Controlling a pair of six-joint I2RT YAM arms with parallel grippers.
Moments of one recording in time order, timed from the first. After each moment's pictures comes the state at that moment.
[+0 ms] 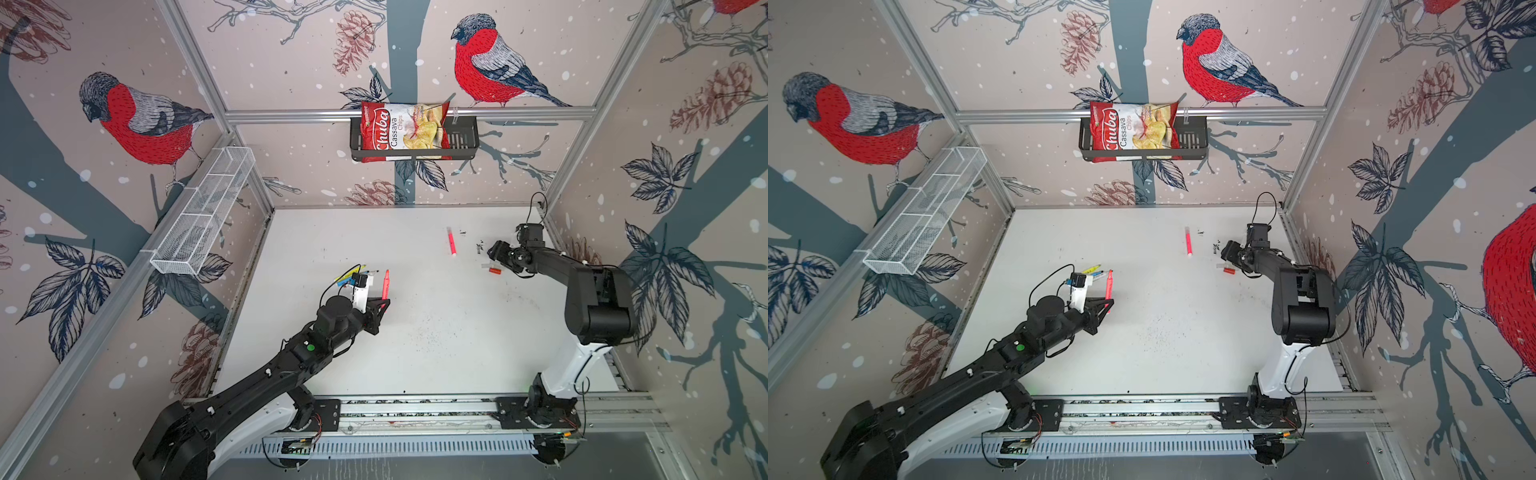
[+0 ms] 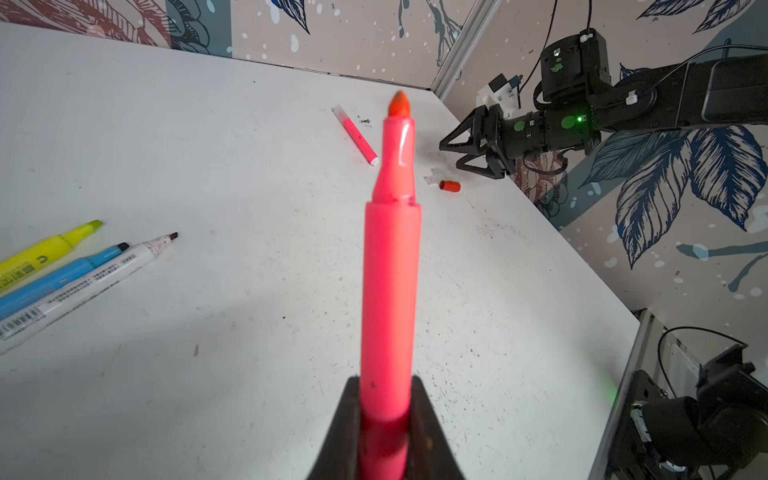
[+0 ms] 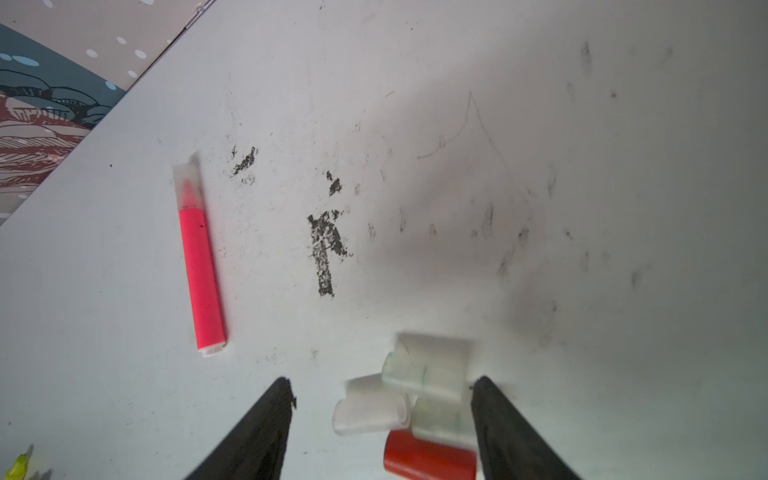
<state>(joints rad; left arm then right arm) -0.71 0.87 0.38 0.14 0.11 -0.42 0.00 1.86 1.12 -0.17 -0.24 0.39</state>
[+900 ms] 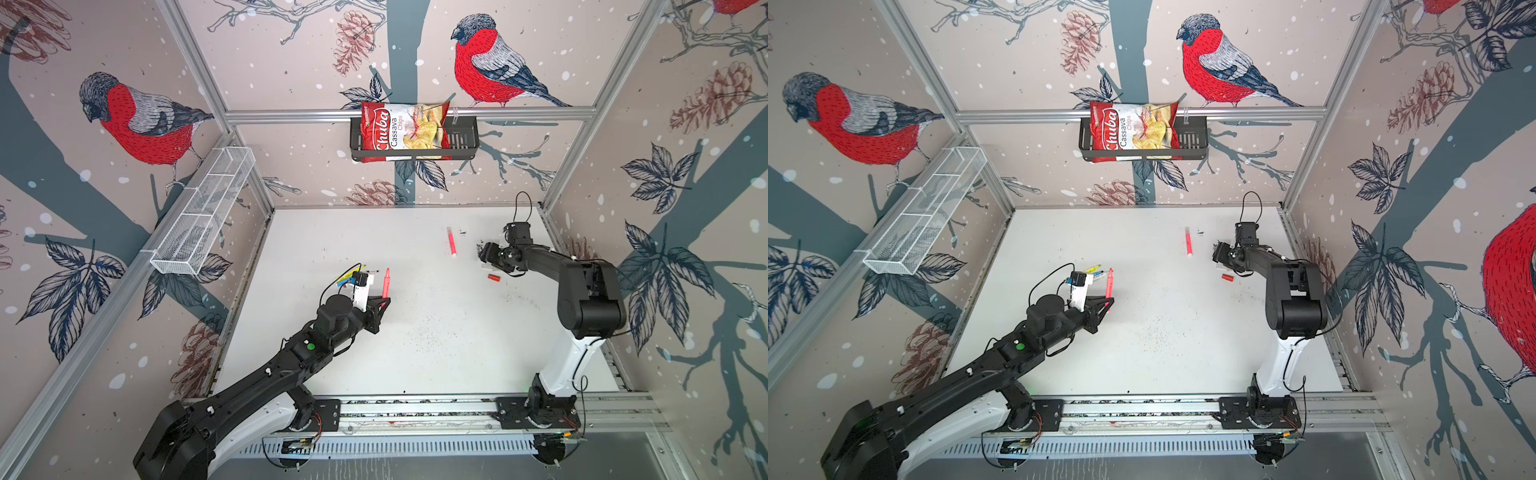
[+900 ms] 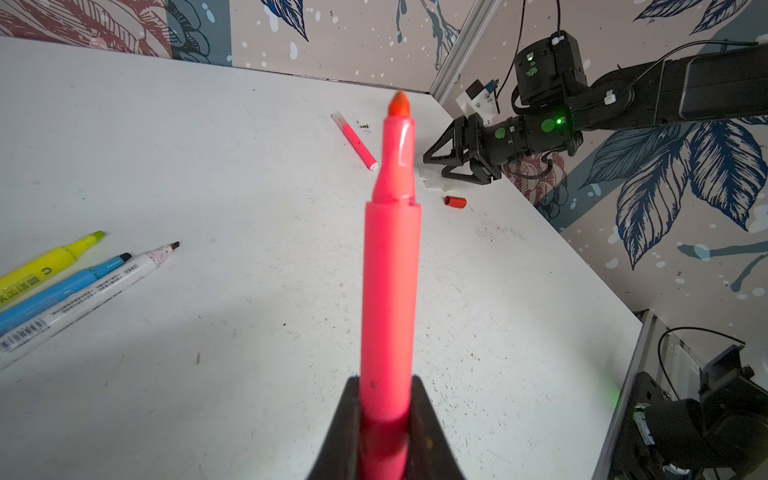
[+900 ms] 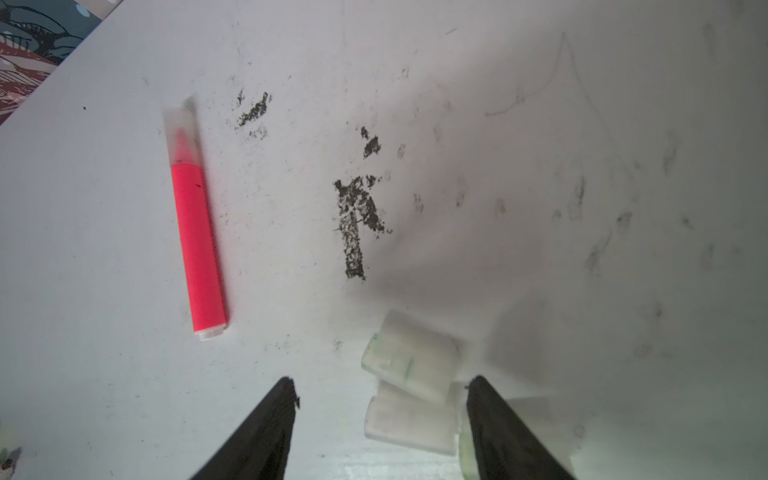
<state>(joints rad) -0.71 0.87 0.40 0.13 0.10 -0.41 0.07 1.89 1.16 -0.22 -0.21 0.37</state>
